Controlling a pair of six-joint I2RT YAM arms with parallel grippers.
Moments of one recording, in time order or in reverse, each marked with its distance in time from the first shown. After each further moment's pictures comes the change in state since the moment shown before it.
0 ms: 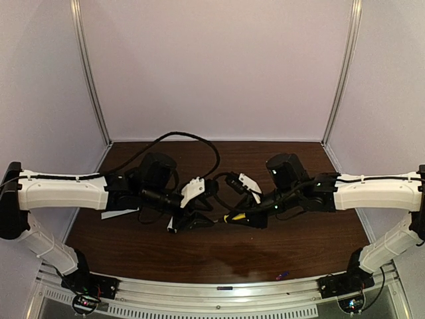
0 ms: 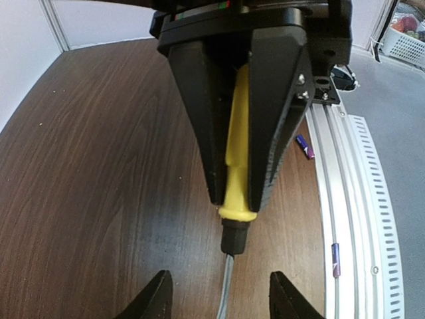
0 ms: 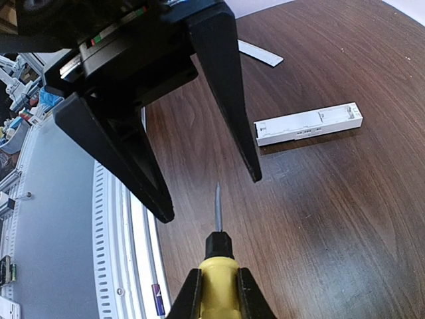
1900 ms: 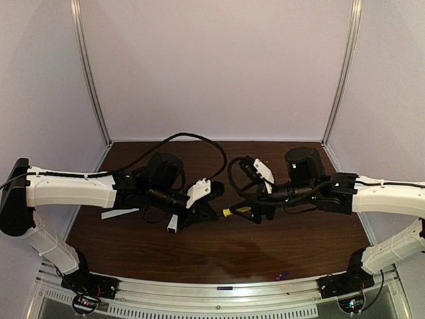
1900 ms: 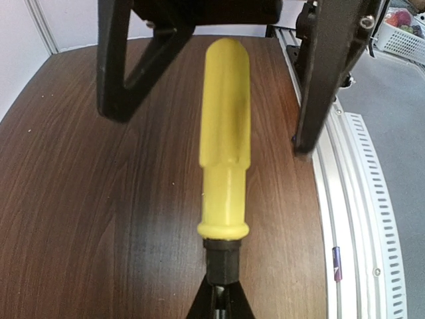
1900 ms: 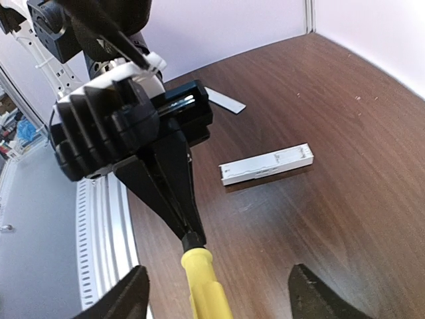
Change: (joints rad) left arm -0.004 0.066 0.043 0.003 0.037 0.013; right arm 0.003 -0.130 -0.028 0.050 0.140 0.021
